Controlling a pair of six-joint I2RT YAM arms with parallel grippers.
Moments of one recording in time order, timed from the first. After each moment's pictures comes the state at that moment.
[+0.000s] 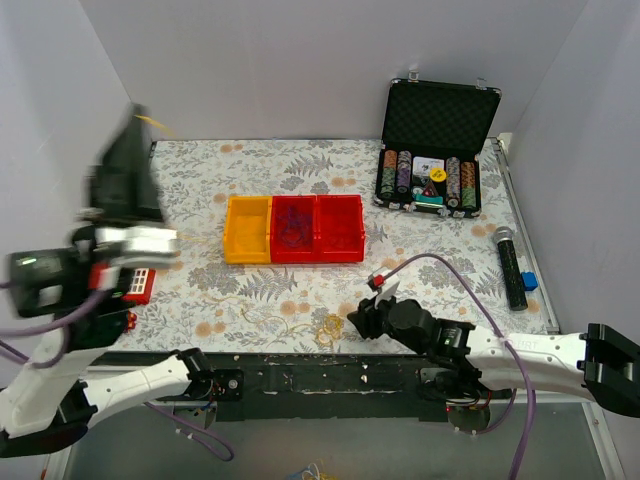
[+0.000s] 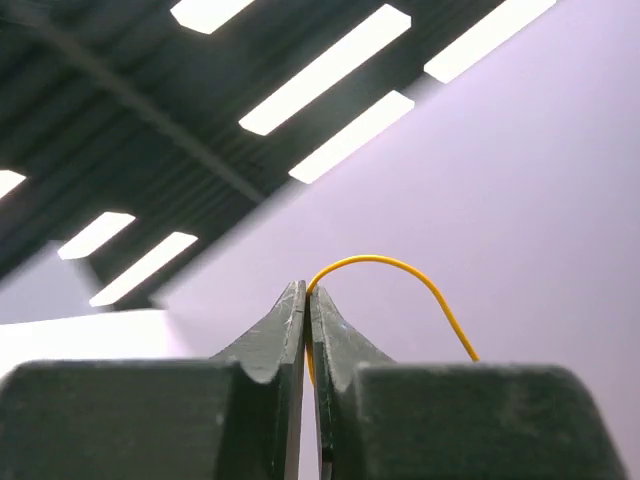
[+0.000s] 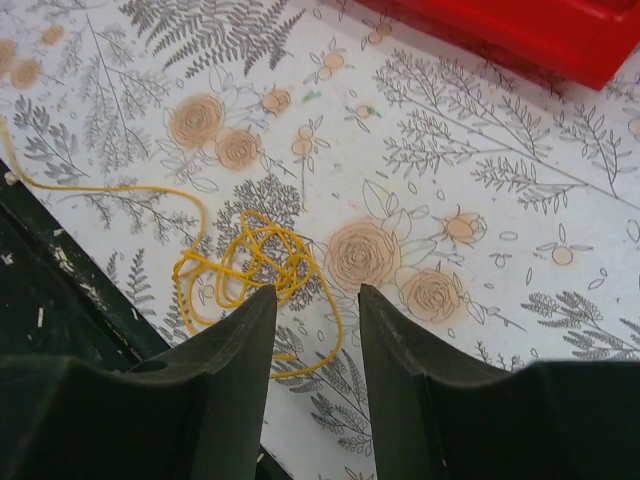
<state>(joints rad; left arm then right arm) -0.94 0.83 1.54 0.34 -0.14 1.28 1.23 0.88 0.20 0.23 0.35 0.44</state>
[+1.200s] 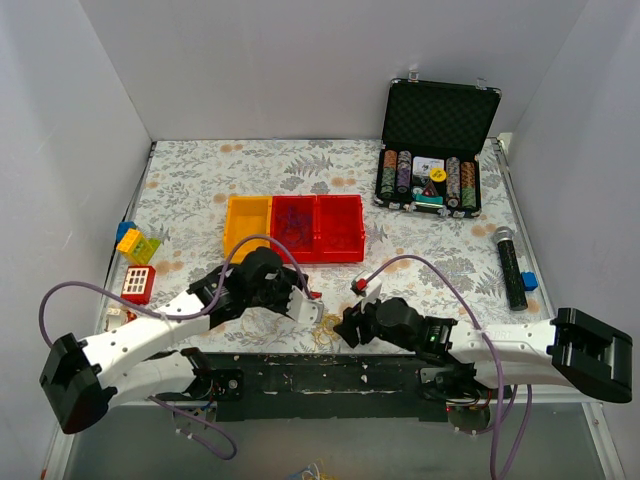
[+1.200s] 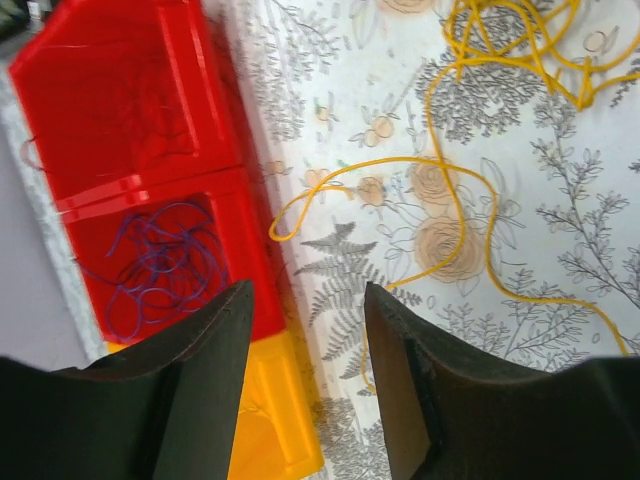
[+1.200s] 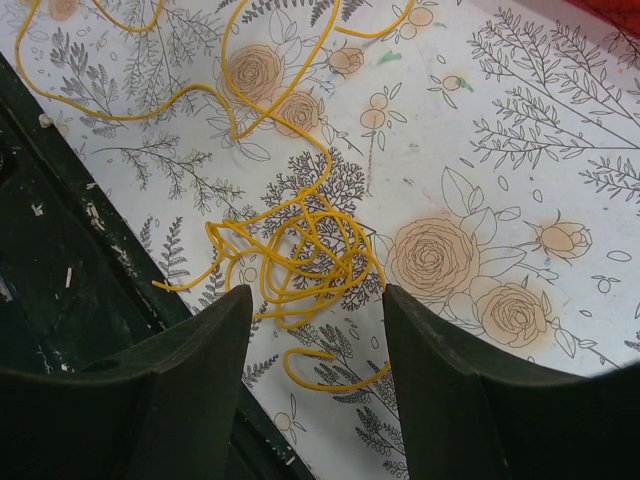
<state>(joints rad) -0.88 0.99 0.69 -0.45 0.12 1.08 1.23 1.08 0.25 0.36 0.20 0.42</state>
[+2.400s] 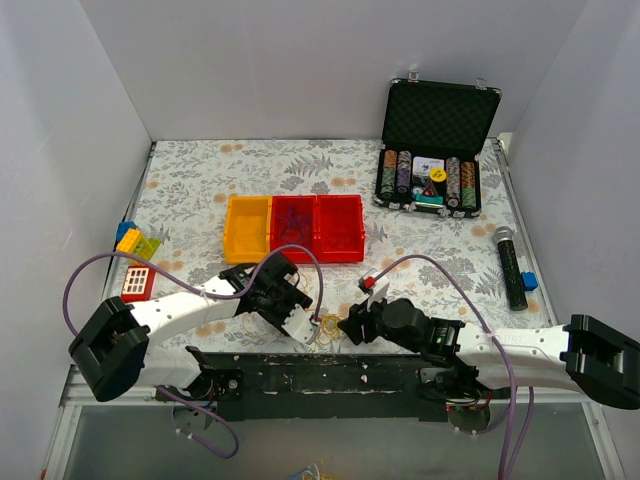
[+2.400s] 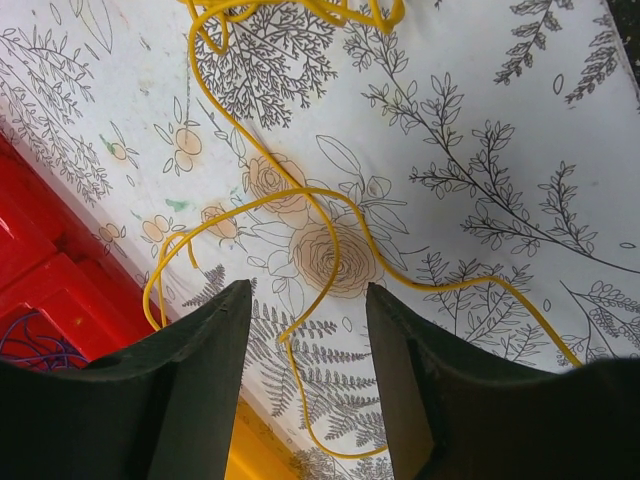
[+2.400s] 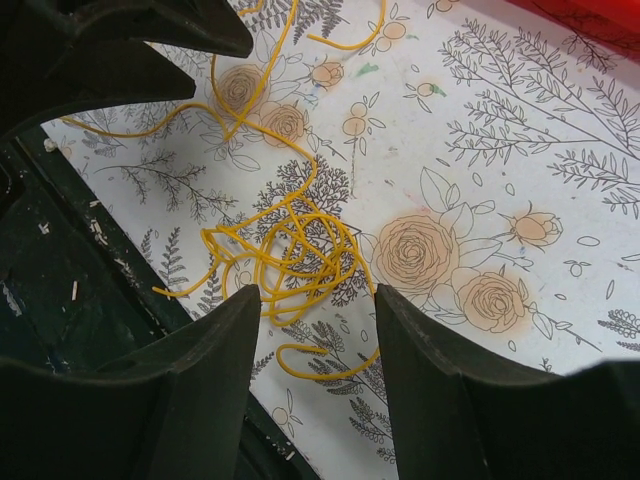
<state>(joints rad) -0.84 1.27 0.68 -0.54 0.22 1.39 1.23 1.00 0.23 0.33 0.24 0.45</state>
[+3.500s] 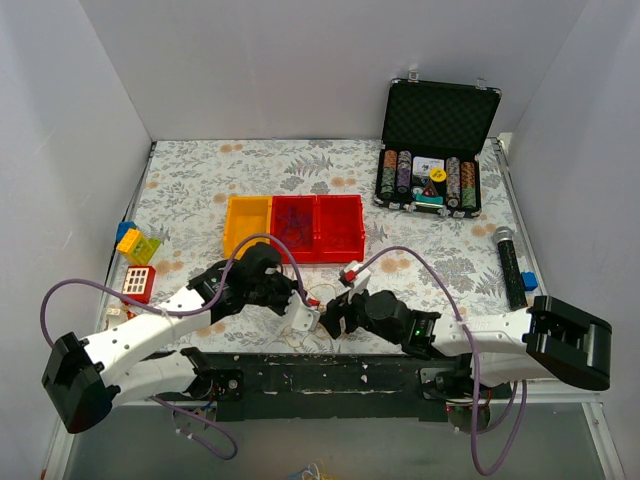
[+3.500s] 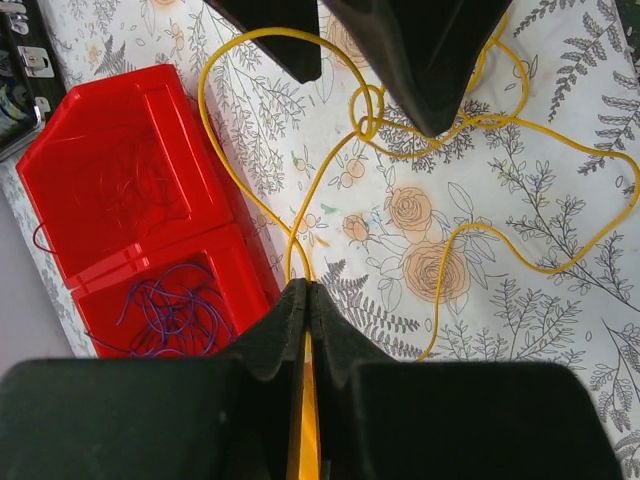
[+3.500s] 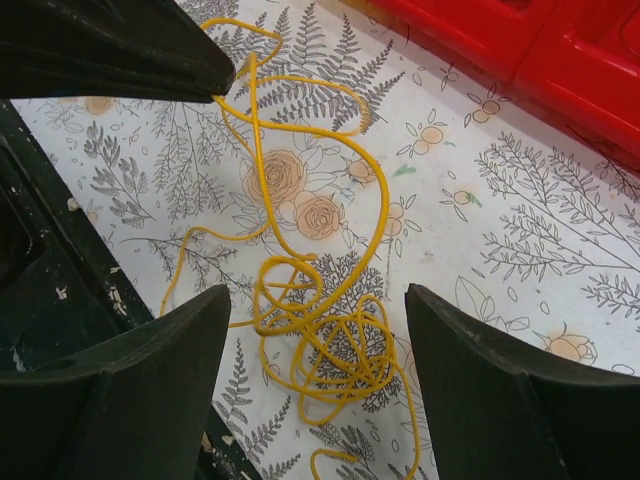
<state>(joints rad) -0.84 1.04 0.73 -0.51 0.31 1.23 1.23 1.21 0.33 0.51 0.24 0.37</state>
